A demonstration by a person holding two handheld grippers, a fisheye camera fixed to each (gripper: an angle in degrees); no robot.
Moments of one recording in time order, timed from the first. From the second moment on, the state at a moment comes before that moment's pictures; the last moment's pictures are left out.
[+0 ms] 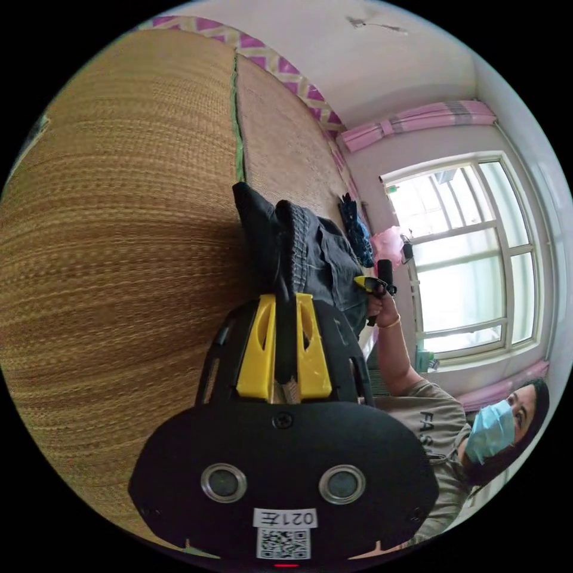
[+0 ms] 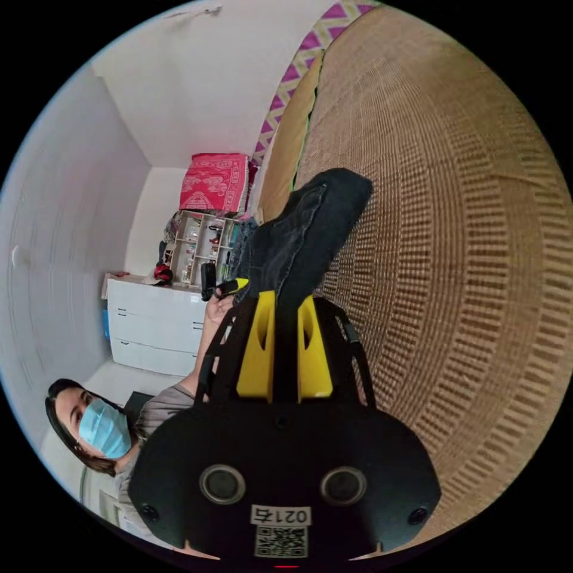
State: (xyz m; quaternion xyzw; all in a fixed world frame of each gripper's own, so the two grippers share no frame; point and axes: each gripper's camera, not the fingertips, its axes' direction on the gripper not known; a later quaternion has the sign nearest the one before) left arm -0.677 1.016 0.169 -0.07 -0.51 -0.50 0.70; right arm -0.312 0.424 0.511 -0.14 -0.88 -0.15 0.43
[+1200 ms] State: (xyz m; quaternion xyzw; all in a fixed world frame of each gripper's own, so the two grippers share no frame) left arm -0.832 0.865 0.394 0.00 -0.22 -0.34 0.92; right arm 0.152 0.254 0.509 0.25 -0.72 -0.08 0.64
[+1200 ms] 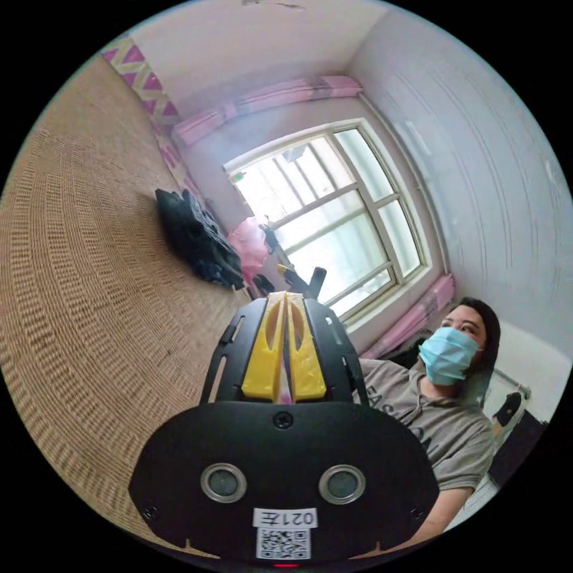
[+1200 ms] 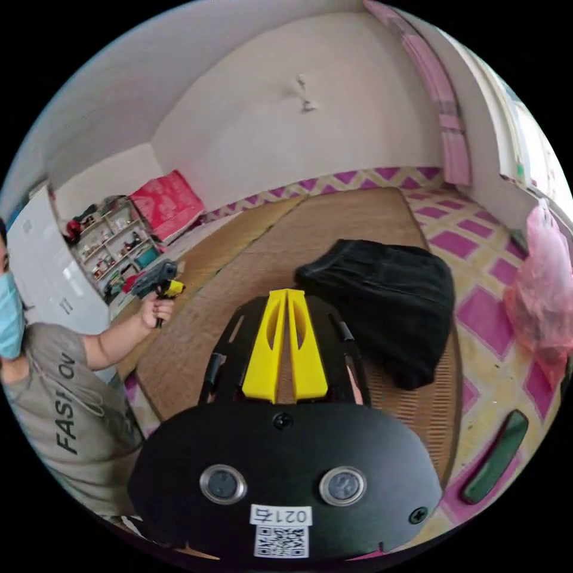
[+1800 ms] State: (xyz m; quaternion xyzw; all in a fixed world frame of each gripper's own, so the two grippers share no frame) left arm -0.306 0.859 0.561 -0.15 -0.45 -0.20 0.86; right arm 0.190 0.431 0.067 0.43 -0.71 -0.20 0.52
